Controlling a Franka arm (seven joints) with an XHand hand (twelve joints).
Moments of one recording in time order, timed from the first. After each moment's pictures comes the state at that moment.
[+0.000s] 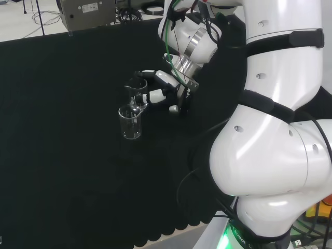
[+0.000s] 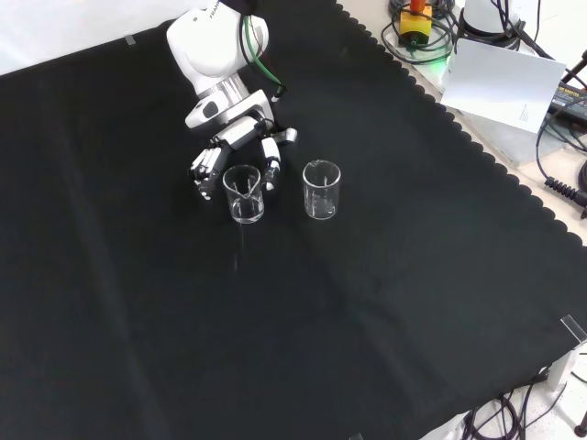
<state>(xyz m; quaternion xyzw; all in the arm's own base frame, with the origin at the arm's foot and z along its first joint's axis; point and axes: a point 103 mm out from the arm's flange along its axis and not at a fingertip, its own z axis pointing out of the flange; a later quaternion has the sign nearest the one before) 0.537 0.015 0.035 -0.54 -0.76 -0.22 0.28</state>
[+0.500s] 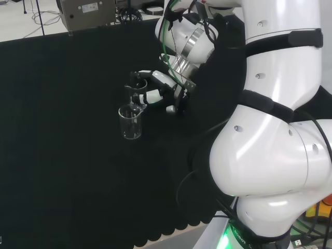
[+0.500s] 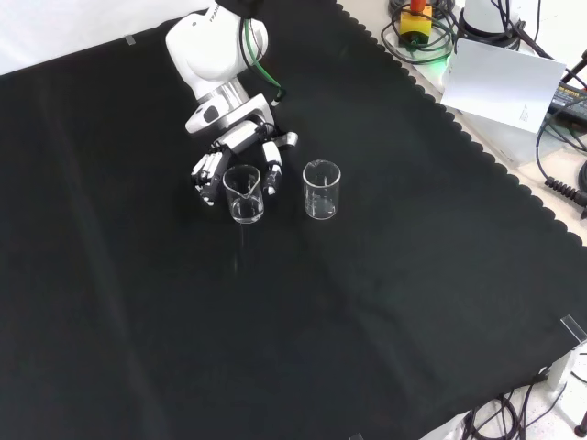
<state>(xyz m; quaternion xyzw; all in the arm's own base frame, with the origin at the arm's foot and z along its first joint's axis) 0.541 0.027 0.035 -0.53 -0.77 -0.23 0.28</state>
